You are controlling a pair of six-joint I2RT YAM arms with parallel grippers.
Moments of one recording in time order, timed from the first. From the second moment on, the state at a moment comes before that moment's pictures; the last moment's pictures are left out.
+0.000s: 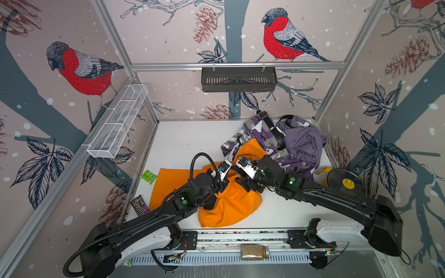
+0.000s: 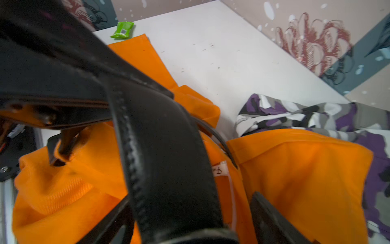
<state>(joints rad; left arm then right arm) -0.91 0.91 0.49 0.19 -0.22 0.16 0.96 1.23 0.85 -0.19 -0.01 -0.12</state>
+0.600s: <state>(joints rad) -0.91 0.93 0.52 0.15 -0.25 0.13 0.94 1.25 0.84 -0.13 -0.03 -0.19</state>
